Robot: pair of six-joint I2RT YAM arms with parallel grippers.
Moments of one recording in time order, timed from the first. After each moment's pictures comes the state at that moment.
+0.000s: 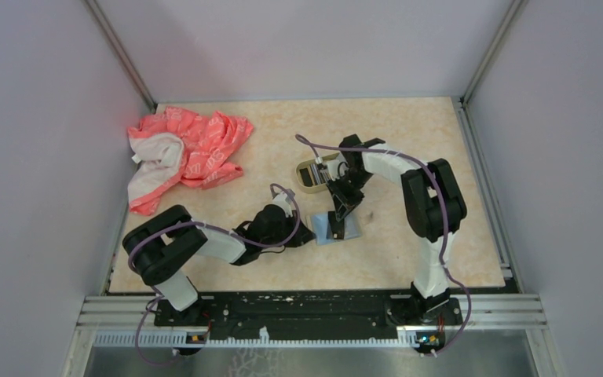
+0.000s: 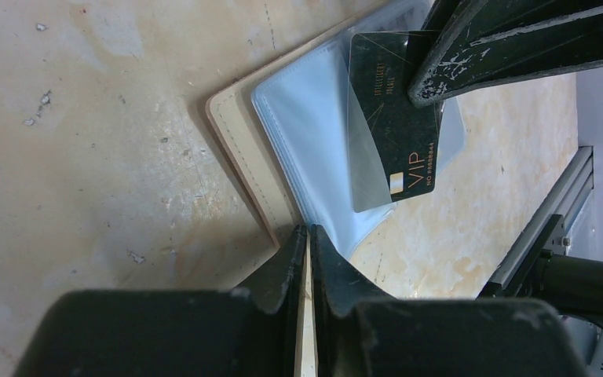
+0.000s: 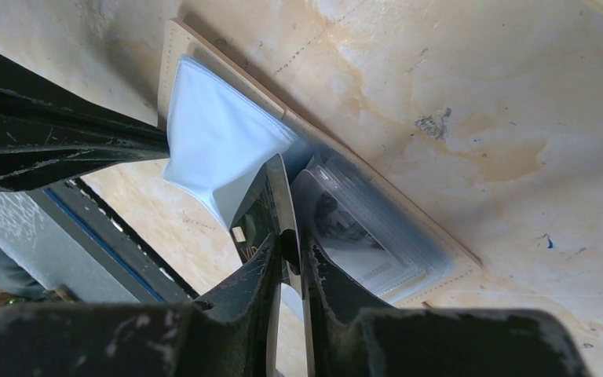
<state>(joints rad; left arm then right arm) -0.89 1.67 0.47 0.68 0.02 -0.84 0.44 1.95 1.36 -0.92 -0.51 -0.25</state>
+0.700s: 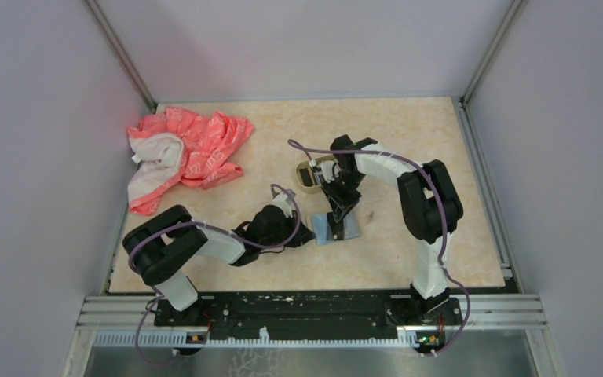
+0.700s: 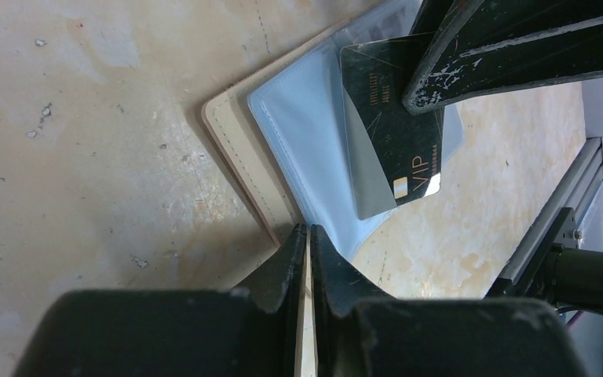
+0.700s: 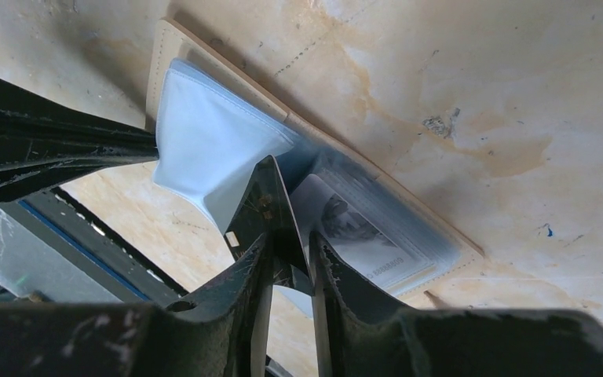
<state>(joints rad) -0.89 1.67 0.46 0.71 0.02 -0.79 0.49 1.96 1.39 -0.96 -0.39 -0.23</state>
